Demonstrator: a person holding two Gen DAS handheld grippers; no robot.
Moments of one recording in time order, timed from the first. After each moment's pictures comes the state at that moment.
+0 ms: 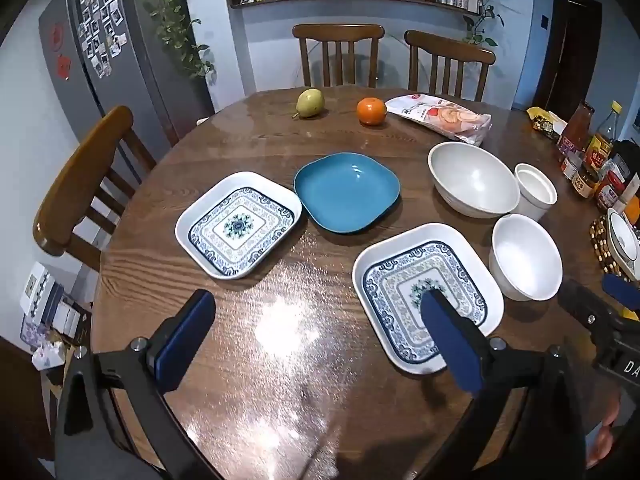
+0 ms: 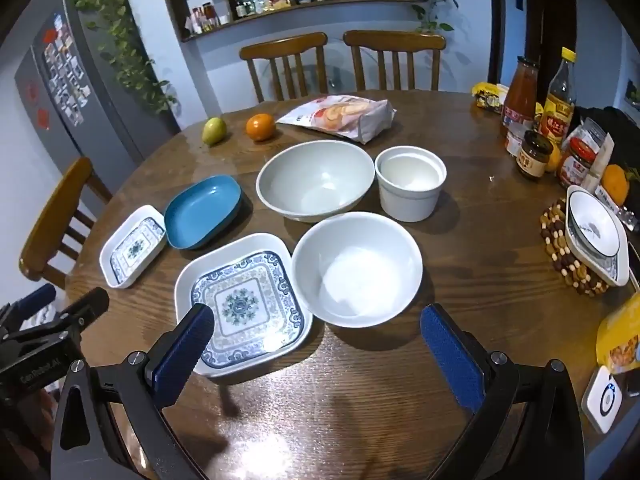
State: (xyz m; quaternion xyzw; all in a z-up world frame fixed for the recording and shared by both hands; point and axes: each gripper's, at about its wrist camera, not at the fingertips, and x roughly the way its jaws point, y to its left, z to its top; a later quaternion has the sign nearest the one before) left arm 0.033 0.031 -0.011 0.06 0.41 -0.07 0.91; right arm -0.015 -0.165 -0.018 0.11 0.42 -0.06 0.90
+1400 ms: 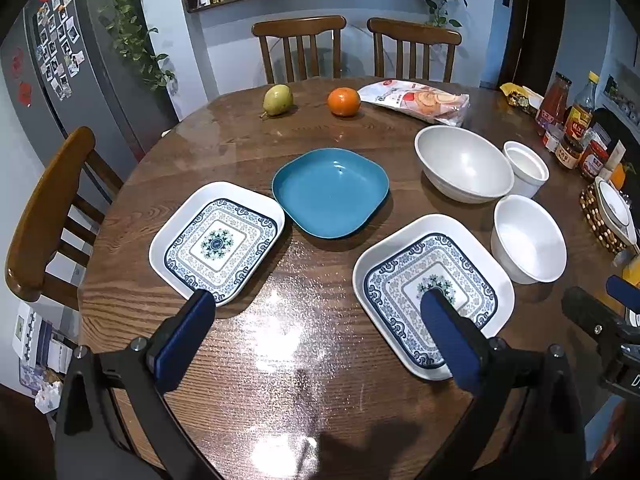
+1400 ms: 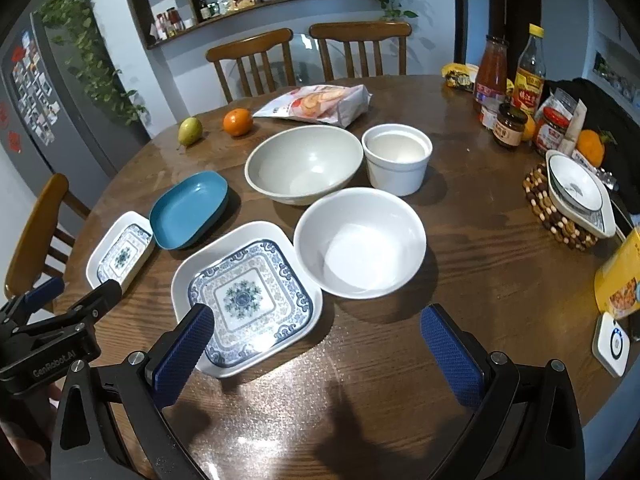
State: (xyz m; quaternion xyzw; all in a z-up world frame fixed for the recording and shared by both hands) left arm 0.061 0.032 -0.026 0.10 0.42 -0.13 0.89; right arm -0.024 -0.150 -0.029 0.14 0.43 -0.12 0.88
